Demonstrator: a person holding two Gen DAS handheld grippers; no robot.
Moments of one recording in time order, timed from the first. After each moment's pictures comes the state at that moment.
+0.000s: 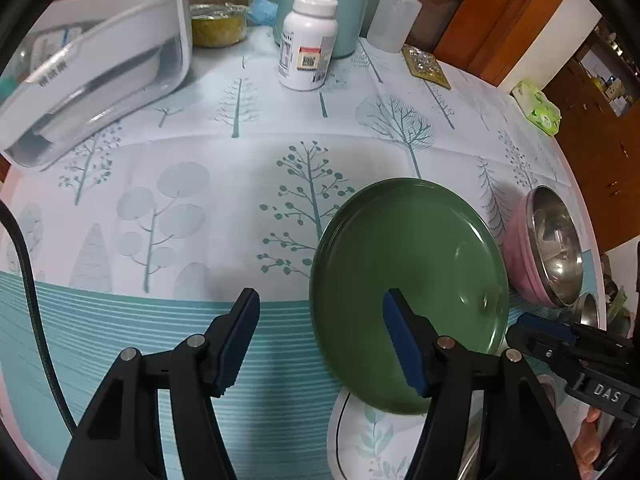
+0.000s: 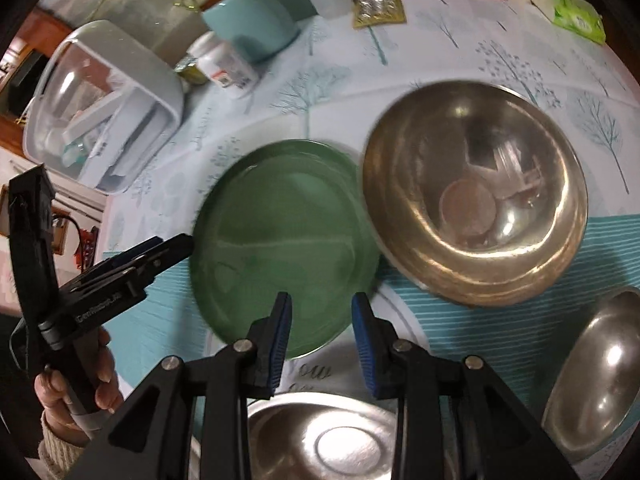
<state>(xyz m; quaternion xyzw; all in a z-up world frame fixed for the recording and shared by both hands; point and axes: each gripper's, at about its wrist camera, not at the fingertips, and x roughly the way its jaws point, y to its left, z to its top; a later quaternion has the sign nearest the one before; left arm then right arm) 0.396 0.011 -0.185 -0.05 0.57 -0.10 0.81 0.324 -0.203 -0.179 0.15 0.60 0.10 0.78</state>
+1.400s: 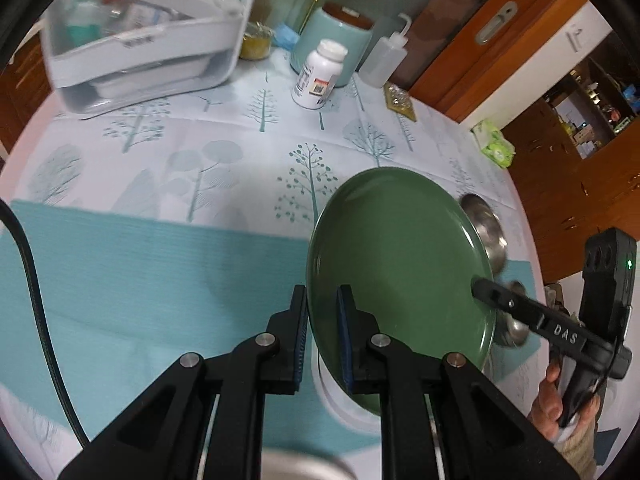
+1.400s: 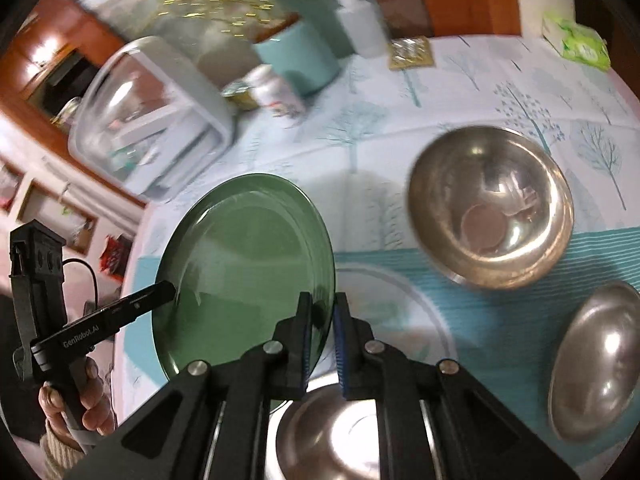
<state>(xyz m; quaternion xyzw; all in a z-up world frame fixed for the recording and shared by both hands) 0.302 0.074 -0.119 -0.15 0.54 -0.13 0.82 0.278 -0.190 -0.120 0.15 0.52 0.18 0.82</state>
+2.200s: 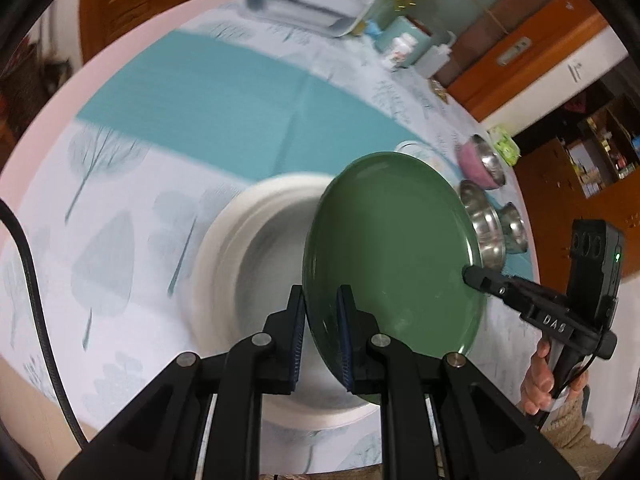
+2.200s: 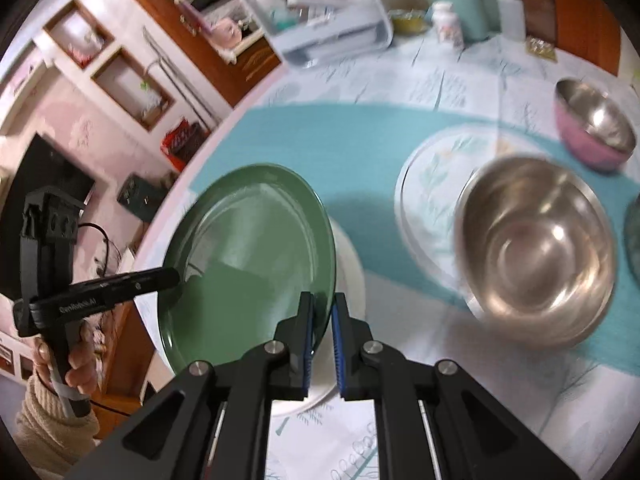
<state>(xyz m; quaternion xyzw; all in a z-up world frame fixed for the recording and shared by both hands) 0.036 0.179 -0.156 -0.24 0.53 -0.06 0.81 0.097 -0.096 -0.156 0.02 0.54 0.32 0.78</state>
